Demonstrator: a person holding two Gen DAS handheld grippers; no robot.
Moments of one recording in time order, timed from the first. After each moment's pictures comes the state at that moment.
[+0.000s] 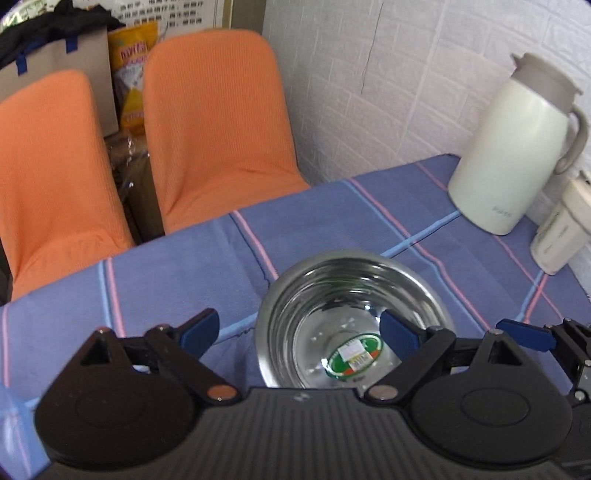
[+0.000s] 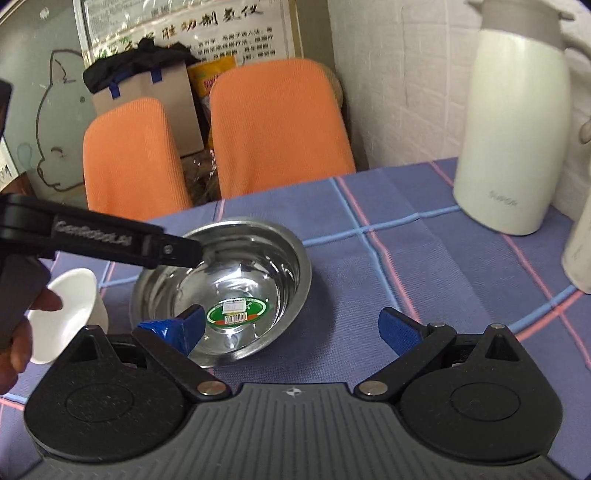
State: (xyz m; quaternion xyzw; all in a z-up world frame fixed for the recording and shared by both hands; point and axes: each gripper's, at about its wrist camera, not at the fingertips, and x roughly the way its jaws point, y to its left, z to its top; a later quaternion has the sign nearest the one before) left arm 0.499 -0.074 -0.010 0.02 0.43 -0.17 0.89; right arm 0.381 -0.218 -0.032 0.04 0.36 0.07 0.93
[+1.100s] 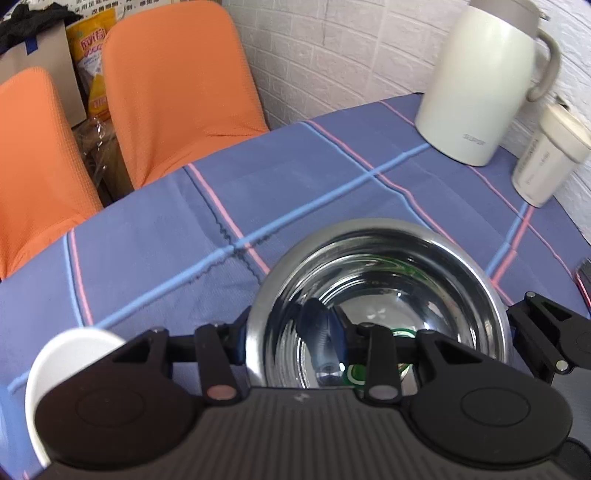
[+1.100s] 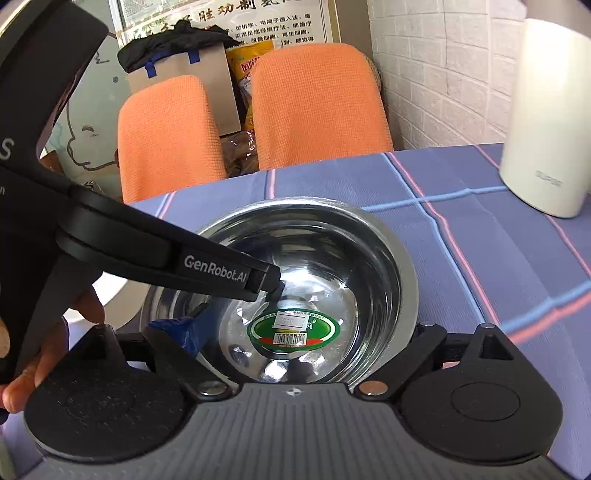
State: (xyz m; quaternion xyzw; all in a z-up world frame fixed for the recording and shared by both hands) left arm 0.458 -0.098 -0.020 0.07 0.46 -0.21 0.86; right arm 0.347 -0.189 -0.037 0.04 0.36 0.12 0.92
